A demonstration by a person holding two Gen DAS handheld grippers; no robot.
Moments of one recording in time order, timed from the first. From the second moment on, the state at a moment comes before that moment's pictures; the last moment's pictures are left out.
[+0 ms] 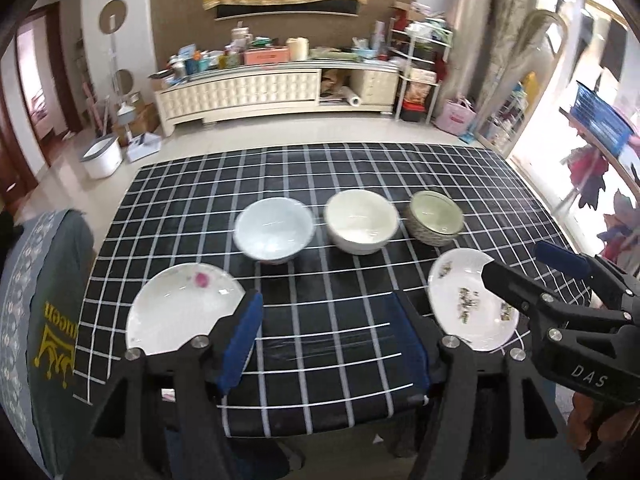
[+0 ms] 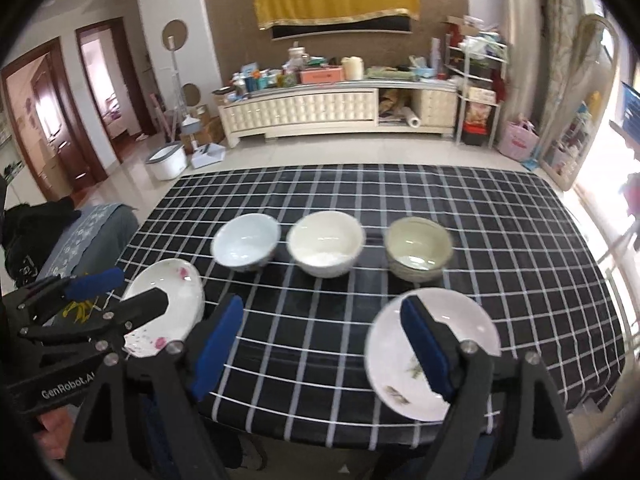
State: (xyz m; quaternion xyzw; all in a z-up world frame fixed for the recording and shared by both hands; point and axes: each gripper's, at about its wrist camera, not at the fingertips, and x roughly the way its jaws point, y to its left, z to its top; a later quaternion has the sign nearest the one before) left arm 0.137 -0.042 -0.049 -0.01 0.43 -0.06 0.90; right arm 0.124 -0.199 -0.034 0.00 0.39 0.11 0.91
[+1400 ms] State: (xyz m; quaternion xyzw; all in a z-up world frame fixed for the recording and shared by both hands) left arm 0.247 -0.203 -0.218 0.03 0.58 -0.14 0.80; right arm 0.194 -0.363 -0.184 0.05 0.54 0.04 0.84
